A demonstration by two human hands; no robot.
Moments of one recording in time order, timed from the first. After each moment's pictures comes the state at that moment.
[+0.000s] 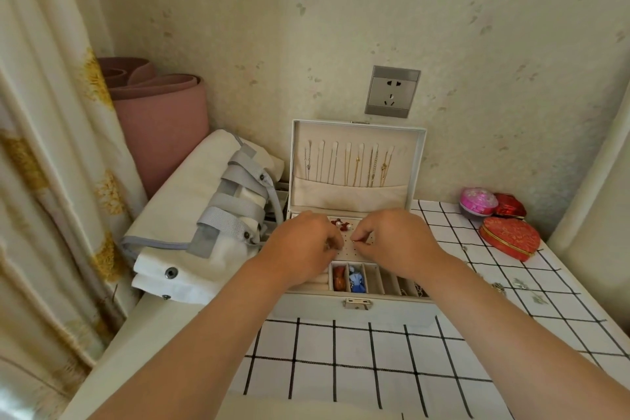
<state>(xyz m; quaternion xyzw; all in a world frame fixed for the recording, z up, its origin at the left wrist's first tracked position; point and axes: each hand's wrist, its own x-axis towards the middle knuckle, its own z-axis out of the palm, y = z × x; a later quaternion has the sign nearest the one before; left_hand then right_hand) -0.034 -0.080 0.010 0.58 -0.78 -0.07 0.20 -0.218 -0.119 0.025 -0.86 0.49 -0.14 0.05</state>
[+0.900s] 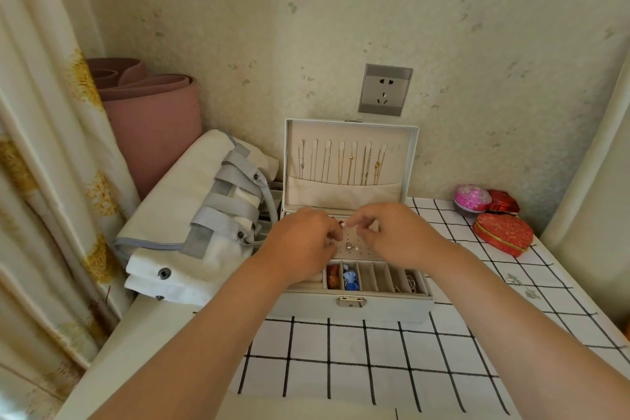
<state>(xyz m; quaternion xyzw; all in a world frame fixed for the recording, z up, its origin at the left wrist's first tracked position) -0.040 -0.083 0.011 0.58 -0.79 -0.06 0.21 -0.232 -0.128 0.030 -0.84 0.49 -0.16 0.18</state>
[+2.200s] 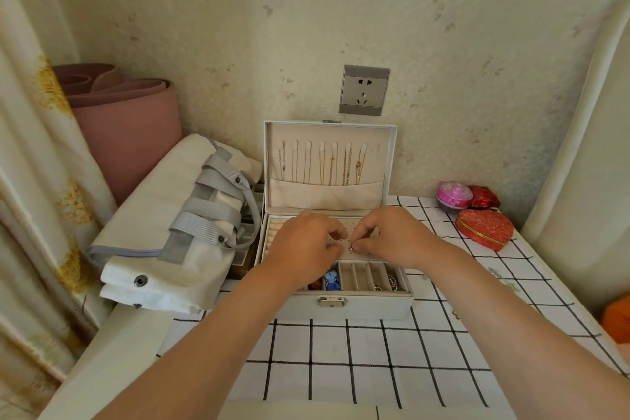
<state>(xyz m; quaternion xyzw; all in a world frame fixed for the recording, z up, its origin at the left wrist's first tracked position) -0.075 -0.090 0.005 0.58 -0.77 -0.08 0.25 -0.258 -0.136 0.023 -0.81 0.51 -0.15 0.24</state>
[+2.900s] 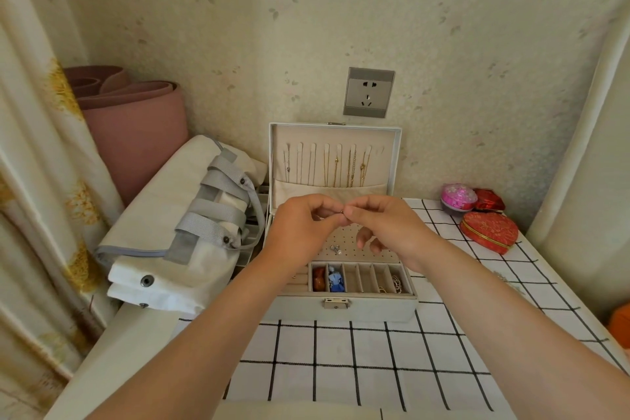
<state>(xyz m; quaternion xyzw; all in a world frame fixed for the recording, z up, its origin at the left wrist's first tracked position) -0.068 -0.091 0.023 0.54 -0.63 -0.29 0.49 -0.237 -0.123 0.041 -0.62 0.48 -0.34 0.52</state>
